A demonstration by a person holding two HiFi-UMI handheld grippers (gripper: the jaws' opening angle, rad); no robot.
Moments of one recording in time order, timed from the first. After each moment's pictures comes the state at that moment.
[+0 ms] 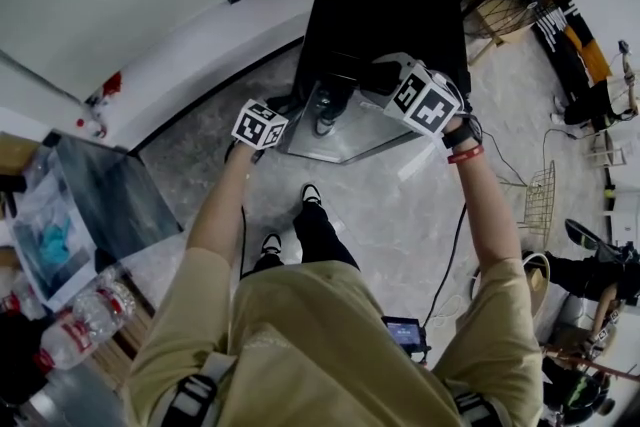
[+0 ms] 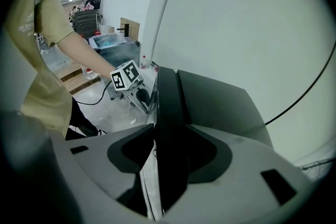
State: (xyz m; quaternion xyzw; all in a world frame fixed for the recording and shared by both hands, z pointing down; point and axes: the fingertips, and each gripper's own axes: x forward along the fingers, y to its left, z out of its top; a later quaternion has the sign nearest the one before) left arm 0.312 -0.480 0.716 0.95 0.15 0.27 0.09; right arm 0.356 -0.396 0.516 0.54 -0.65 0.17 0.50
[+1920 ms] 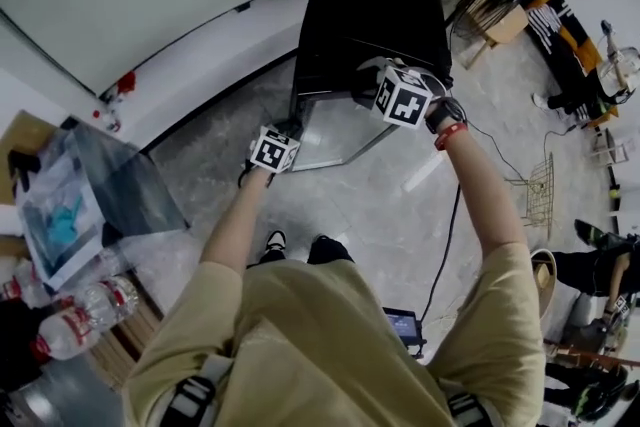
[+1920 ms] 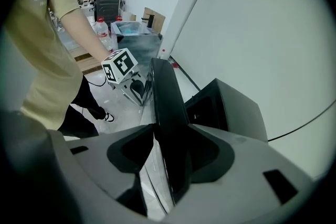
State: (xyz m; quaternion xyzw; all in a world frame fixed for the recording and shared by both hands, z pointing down) left arm 0.210 -0.392 0.706 0.94 0.06 0.32 0.06; right arm 0.282 -0.334 0.517 0.47 -0.67 0.13 0.57
